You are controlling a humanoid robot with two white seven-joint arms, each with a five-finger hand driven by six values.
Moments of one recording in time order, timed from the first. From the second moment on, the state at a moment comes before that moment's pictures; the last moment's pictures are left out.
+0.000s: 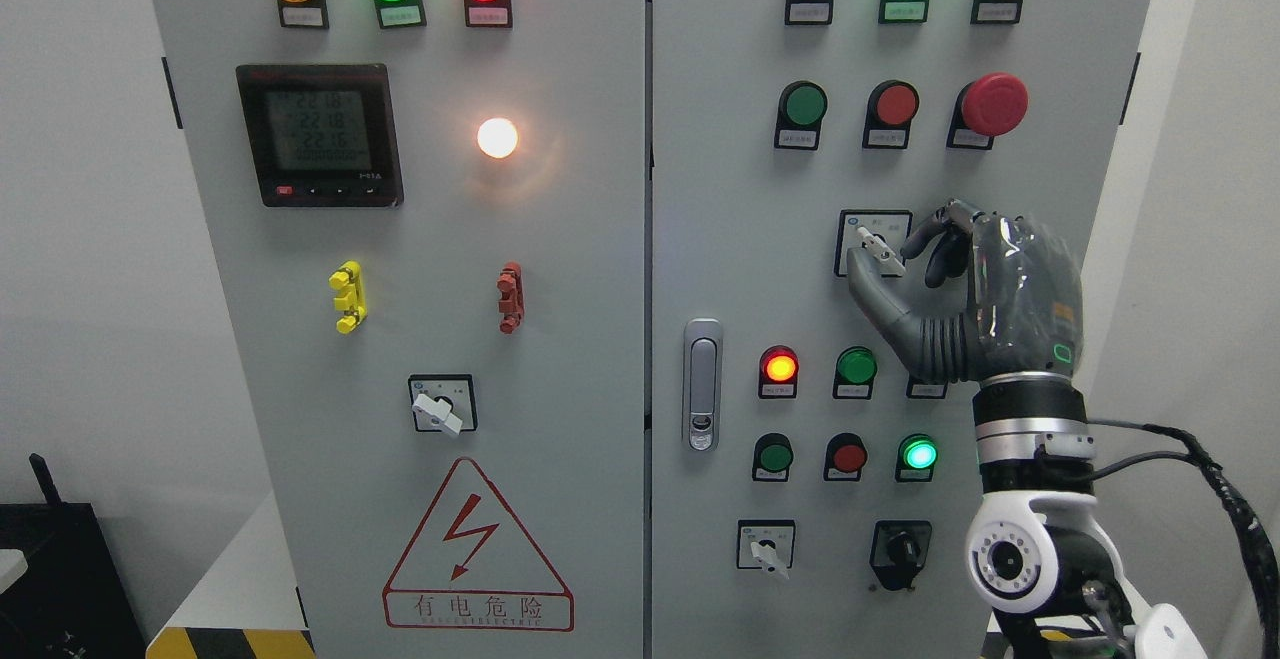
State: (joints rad) left arm 0.04 -0.09 0.00 0.00 0.00 -0.09 0.11; right arm -0.75 -0.22 0.27 -1.78 0.72 0.43 -0.17
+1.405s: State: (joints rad) left arm 0.04 -0.09 0.00 0.00 0.00 -0.09 0.11; right arm -0.76 -0.22 0.28 -1.77 0.73 0.45 -0.17
